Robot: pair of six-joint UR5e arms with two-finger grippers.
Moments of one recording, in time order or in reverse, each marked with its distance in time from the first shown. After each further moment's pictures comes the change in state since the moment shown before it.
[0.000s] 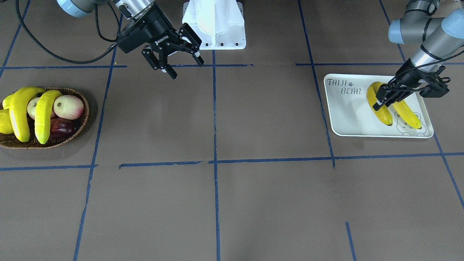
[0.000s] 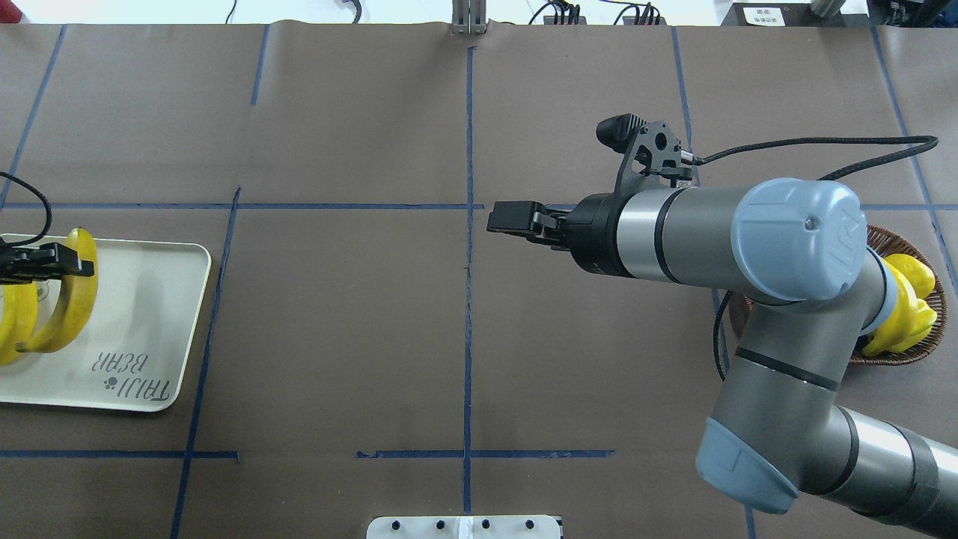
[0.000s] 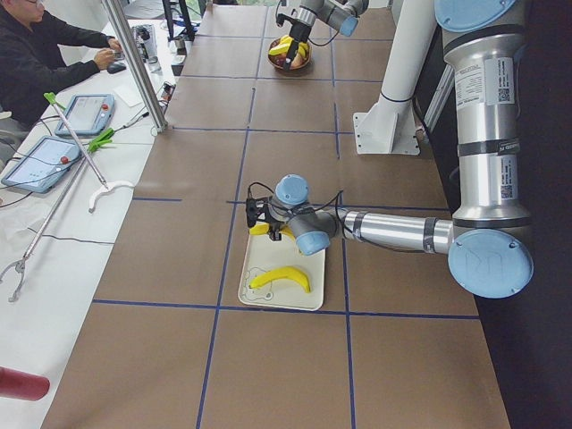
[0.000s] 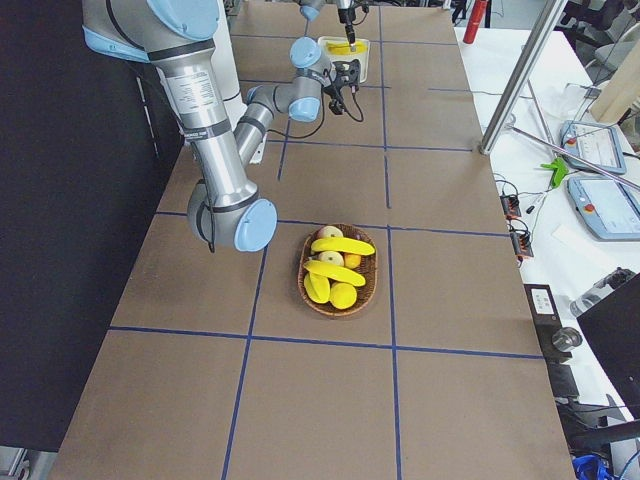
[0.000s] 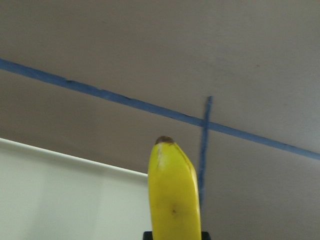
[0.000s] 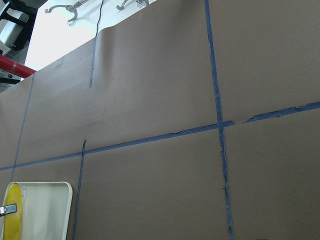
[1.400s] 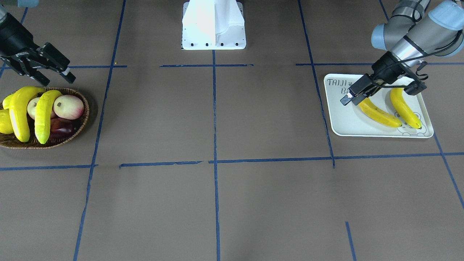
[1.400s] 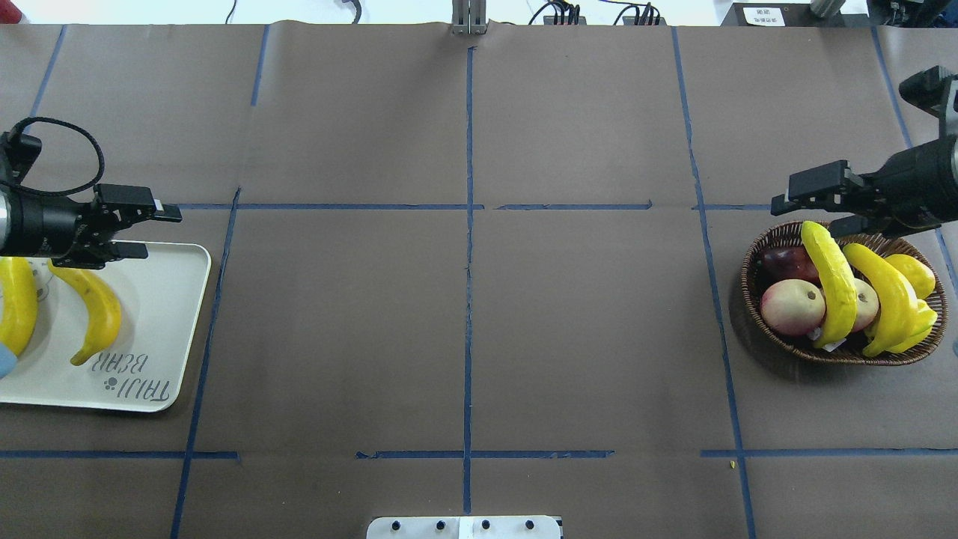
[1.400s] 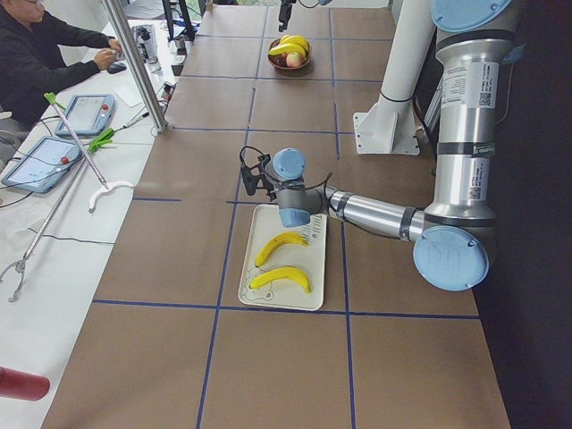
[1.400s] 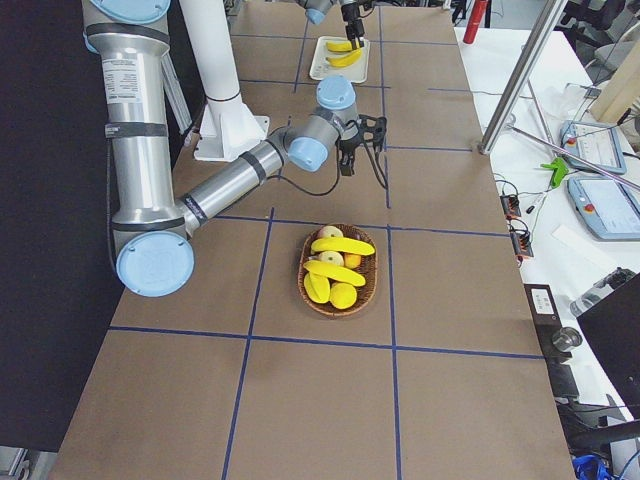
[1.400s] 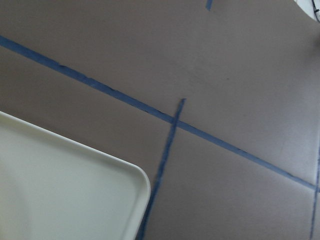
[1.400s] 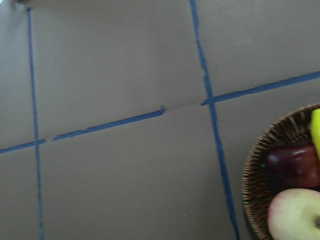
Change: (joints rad) left arm 0.055 -0.185 -0.023 -0.199 -0.034 -0.536; right arm 0.485 -0.503 0.079 -0.032 0.528 -0.269
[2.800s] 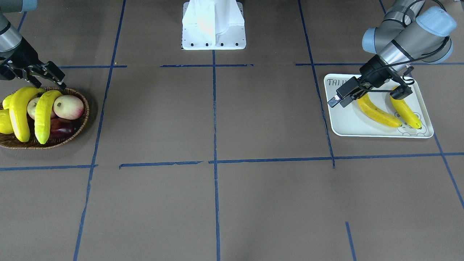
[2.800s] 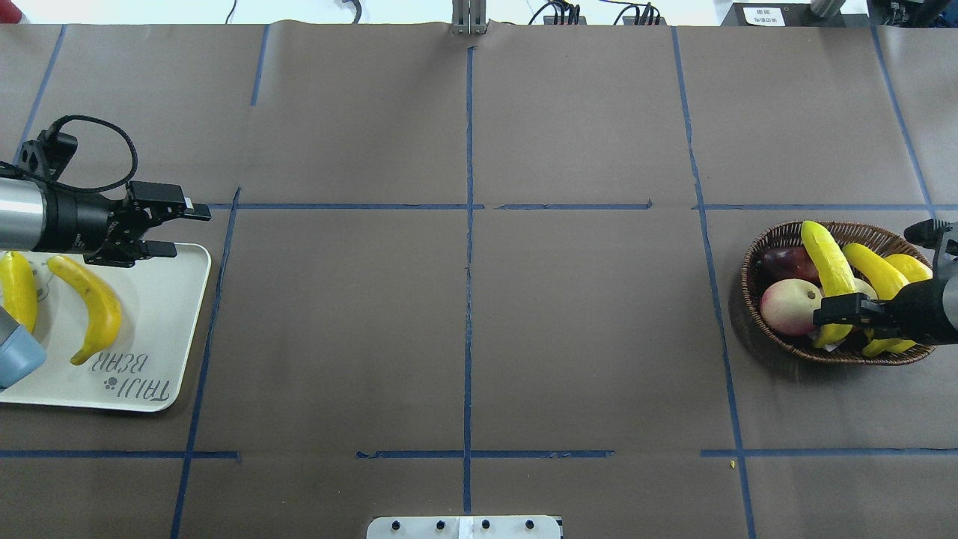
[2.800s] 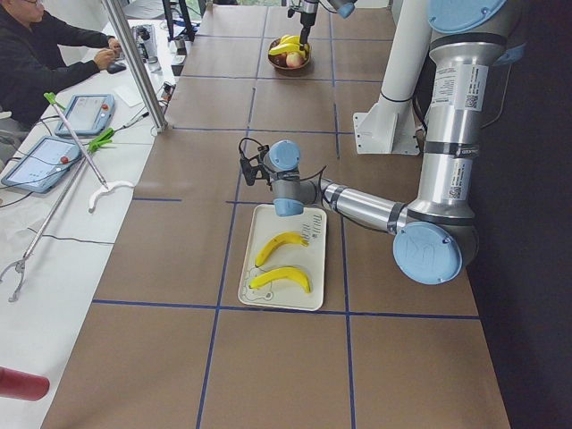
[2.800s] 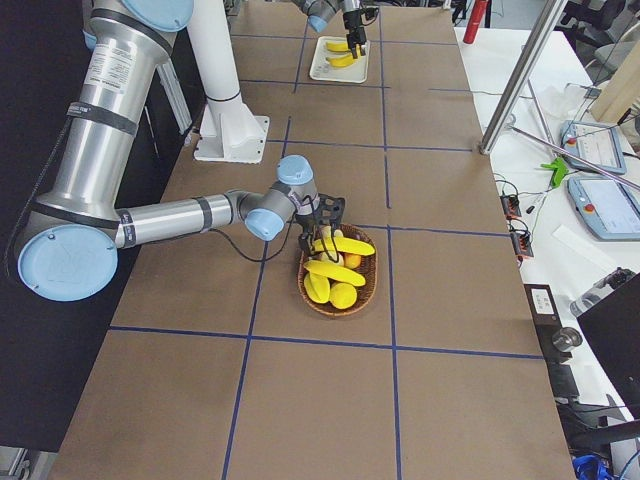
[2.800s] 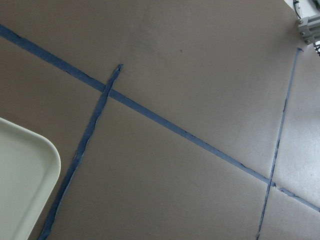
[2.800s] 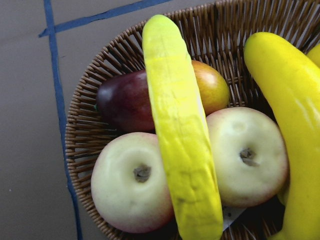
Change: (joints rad) left arm 0.020 -0.040 0.016 0.001 0.000 -0.011; right arm -0.228 -0.239 -0.135 0.241 -0.213 0.040
